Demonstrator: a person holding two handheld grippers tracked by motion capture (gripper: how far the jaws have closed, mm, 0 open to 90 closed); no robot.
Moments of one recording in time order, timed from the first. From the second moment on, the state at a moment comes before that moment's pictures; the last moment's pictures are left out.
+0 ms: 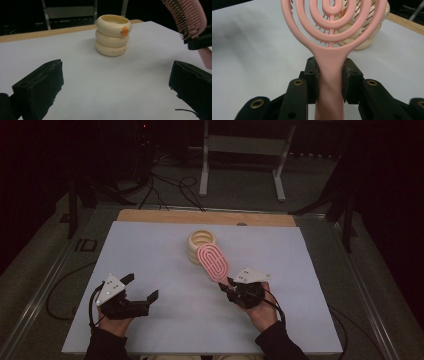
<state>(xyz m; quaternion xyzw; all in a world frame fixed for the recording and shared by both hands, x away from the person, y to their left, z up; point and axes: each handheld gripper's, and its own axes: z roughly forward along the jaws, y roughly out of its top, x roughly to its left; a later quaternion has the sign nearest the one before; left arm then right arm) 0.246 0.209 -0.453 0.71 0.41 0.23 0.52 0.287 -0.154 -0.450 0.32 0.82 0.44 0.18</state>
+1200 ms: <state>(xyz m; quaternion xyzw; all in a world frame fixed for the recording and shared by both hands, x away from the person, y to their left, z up) 0.279 0.133 -0.421 0.74 0.37 0.17 0.54 0.285 -0.151 -0.452 0.32 0.82 0.45 0.18</state>
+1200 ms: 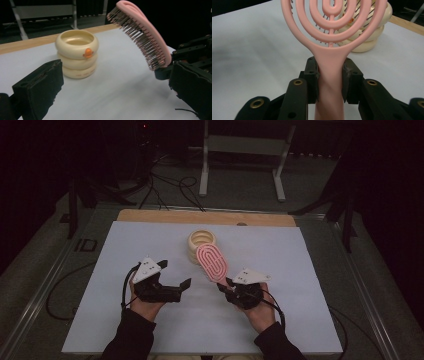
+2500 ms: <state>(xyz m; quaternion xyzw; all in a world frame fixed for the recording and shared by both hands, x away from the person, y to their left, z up) 0.302 0.072 -0.420 0.74 0.39 0.11 0.54 0.279 -0.143 -0.454 0.31 0.81 0.45 0.18</state>
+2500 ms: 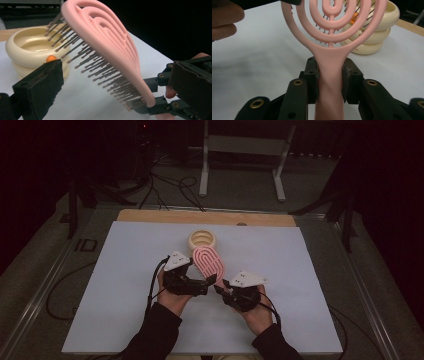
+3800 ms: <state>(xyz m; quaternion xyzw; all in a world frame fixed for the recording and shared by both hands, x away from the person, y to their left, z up) 0.310 0.069 -0.429 0.72 0.41 0.02 0.56 0.275 -0.138 -0.455 0.29 0.82 0.46 0.18</state>
